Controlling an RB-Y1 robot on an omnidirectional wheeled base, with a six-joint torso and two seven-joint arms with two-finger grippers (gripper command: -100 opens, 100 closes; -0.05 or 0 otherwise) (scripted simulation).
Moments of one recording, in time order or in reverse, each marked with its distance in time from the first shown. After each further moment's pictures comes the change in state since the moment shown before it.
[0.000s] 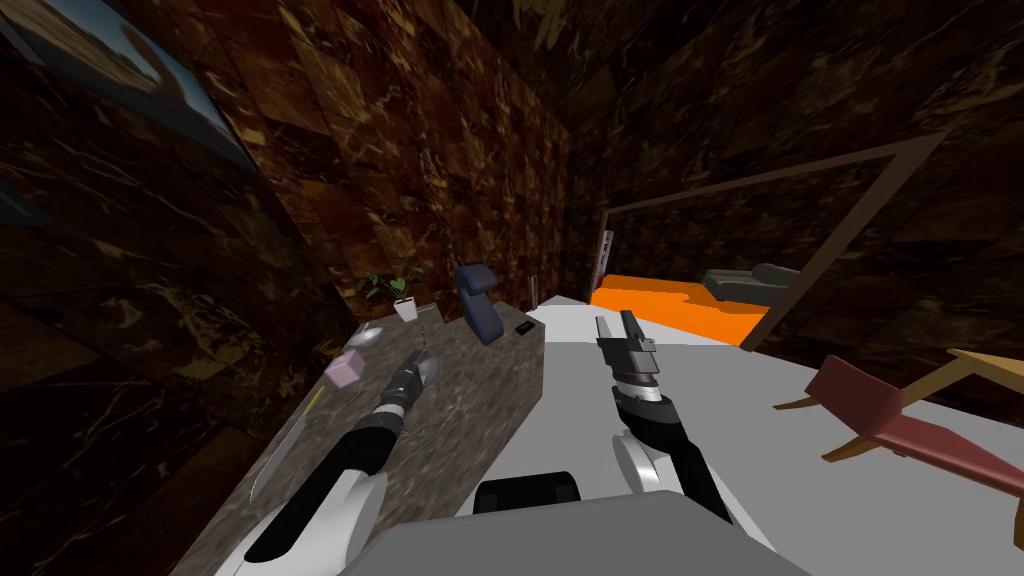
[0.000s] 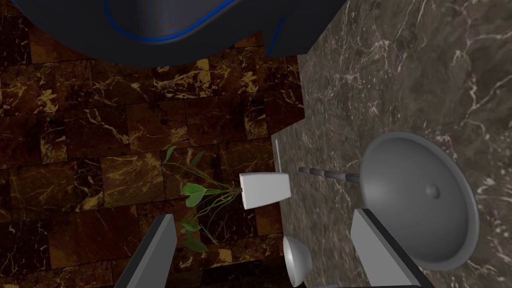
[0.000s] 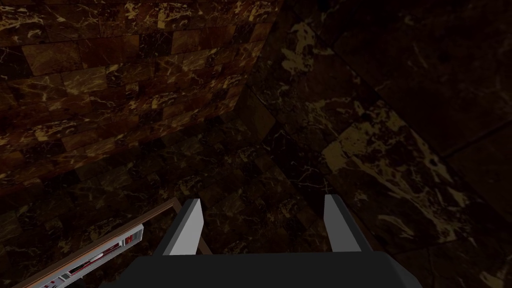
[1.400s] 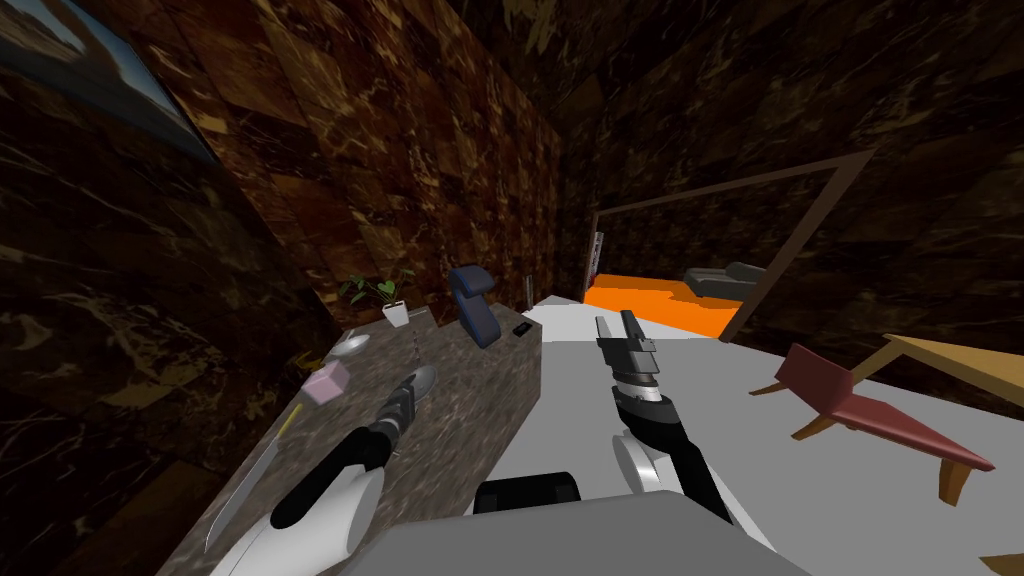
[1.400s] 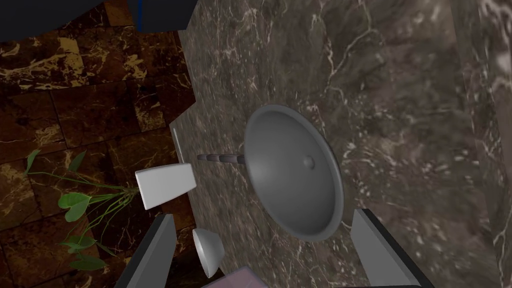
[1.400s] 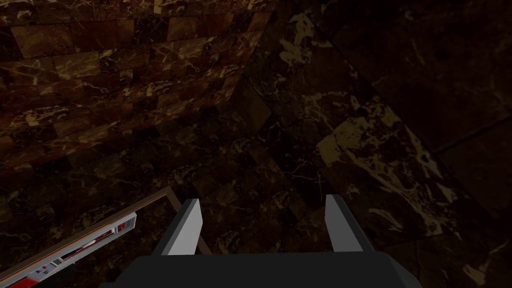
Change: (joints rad) left arm -0.020 -0.056 0.066 0.026 0.001 0.366 -0.009; right arm 0.000 0.000 0.000 0.000 0.000 0.000 0.000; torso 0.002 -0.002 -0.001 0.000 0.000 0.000
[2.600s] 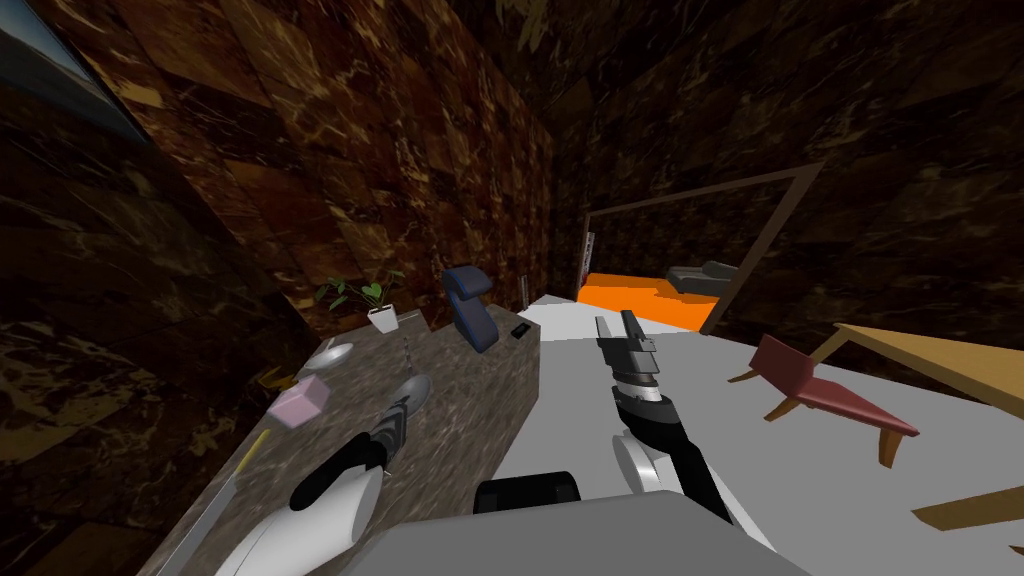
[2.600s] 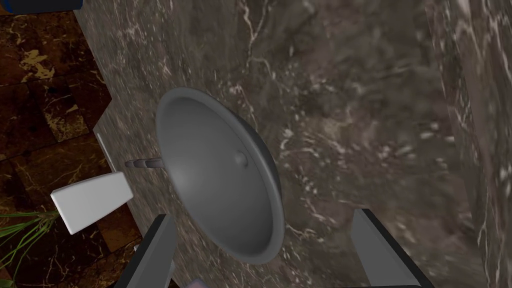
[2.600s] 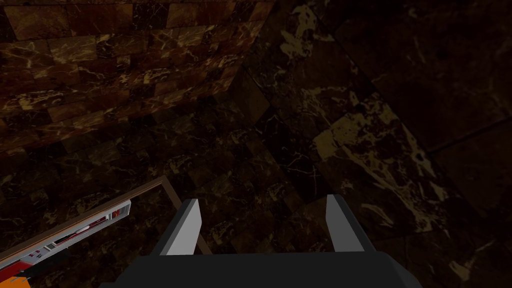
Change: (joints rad) left arm -0.023 -0.007 0.050 0.095 -0.020 0.157 -0.014; right arm 0.000 0.000 0.000 0.000 0.000 0.000 0.000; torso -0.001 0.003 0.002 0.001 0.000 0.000
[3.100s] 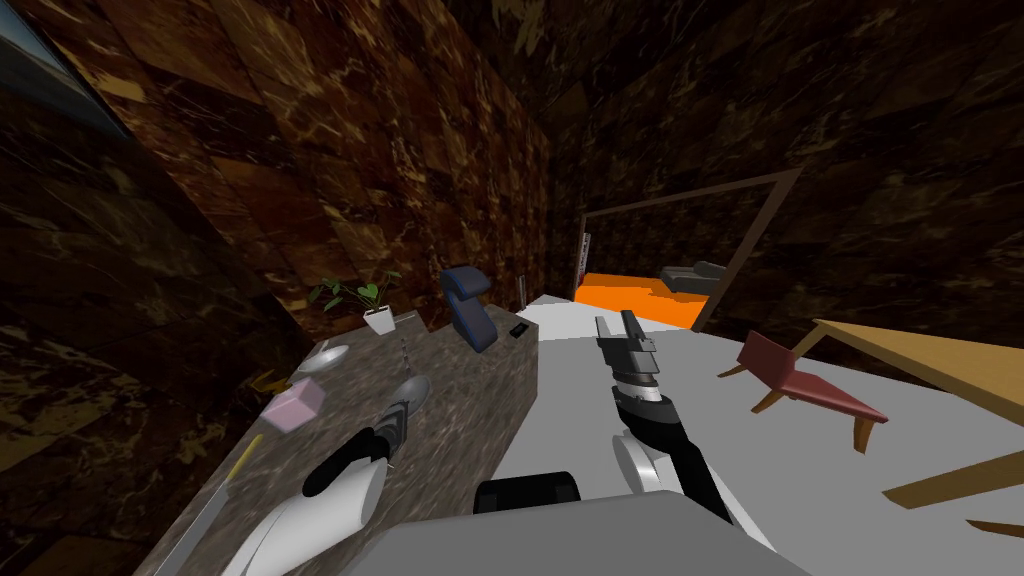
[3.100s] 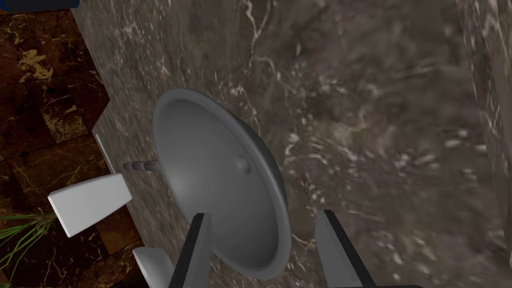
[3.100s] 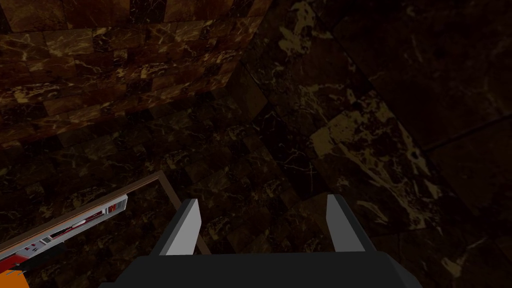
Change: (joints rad) left arm -0.044 -0.001 0.016 0.056 -0.016 -0.011 0.010; right arm 0.000 0.000 0.000 0.000 0.000 0.000 0.000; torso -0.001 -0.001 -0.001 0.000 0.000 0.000
